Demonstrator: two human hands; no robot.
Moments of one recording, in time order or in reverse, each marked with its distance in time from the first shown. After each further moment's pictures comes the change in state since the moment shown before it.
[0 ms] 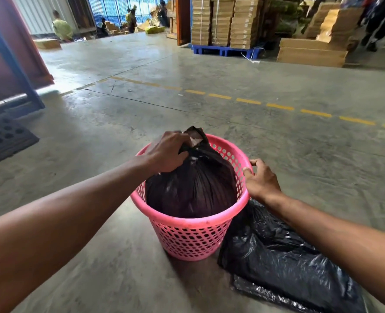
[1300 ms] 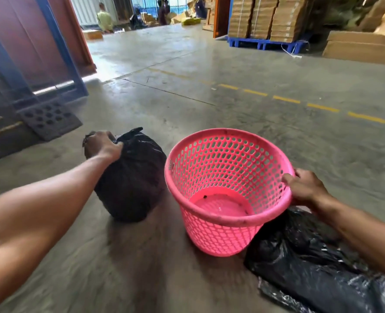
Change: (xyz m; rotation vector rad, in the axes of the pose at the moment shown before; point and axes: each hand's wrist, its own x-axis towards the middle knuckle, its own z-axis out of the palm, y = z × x) left_hand -0.101 -0.192 -0.058 0.085 0.356 -1.083; right_hand 0.004 -0.010 -0.009 -0.026 -0.180 0.103
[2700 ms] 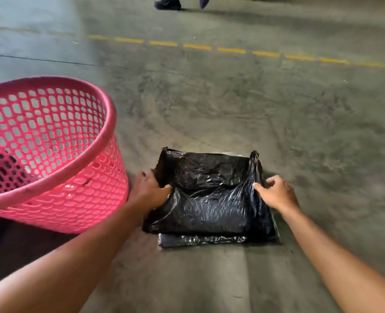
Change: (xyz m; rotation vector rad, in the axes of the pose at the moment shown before) left_hand -0.355 0.168 0.230 0.057 -0.910 0.516; right_hand -0.043 0.320 -0.082 -0.139 0.264 0.536
